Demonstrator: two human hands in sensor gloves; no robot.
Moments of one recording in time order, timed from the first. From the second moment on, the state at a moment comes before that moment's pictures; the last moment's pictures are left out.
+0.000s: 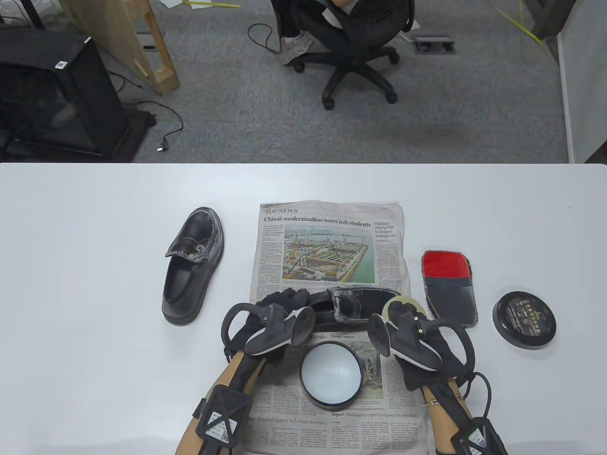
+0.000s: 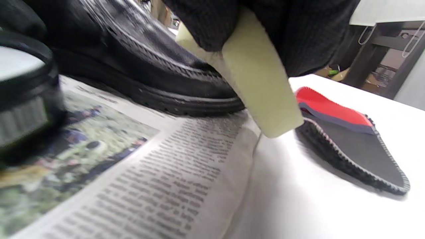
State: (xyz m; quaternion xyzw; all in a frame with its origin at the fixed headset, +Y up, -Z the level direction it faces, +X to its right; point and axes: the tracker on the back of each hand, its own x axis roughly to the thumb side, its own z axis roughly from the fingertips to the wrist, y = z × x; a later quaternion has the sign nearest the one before) left_hand -0.074 -0.747 -0.282 0.01 -0.17 -0.07 0.98; right_hand 0.156 -0.696 -0.231 -0.07 -0.05 -0.99 0.15
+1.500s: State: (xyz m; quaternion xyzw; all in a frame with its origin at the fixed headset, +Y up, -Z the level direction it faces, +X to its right) left_hand -0.195 -0.659 -0.247 0.13 -0.02 0.08 0.99; right_hand 0.214 -0.713 -0.205 -0.05 0.00 -1.00 0.05
